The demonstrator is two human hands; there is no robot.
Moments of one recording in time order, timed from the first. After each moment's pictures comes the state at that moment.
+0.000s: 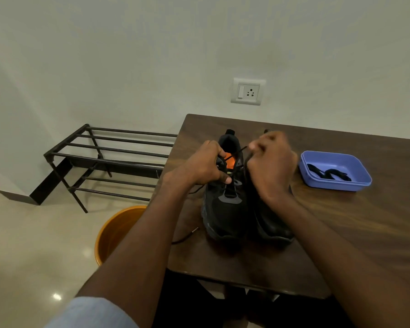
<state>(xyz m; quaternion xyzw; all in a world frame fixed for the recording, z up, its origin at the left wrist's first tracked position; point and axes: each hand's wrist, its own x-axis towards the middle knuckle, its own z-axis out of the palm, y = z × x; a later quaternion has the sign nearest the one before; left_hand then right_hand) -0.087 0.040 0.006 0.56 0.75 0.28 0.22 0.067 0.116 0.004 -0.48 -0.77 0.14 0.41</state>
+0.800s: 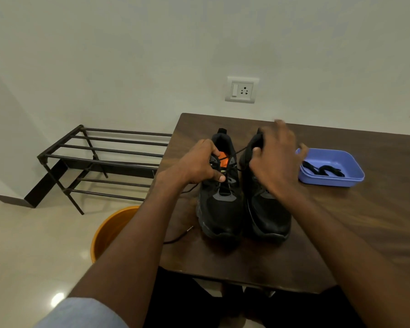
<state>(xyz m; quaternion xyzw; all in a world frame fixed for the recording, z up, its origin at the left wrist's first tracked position) -0.090 0.043 -0.001 0.55 0.75 0.28 0.22 0.087 0.134 0.012 -0.49 -0.83 0.04 0.25</state>
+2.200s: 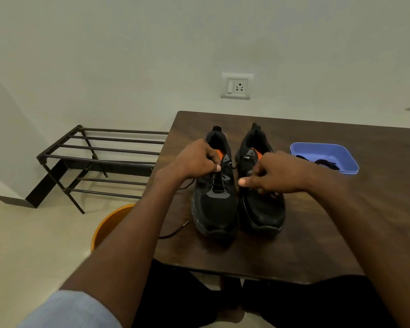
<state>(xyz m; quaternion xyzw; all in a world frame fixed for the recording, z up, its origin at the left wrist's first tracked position) -0.077 0.041 0.006 0.57 0.75 0.25 0.22 0.132 0.123 0.062 -0.33 -0.90 0.22 -0.16</state>
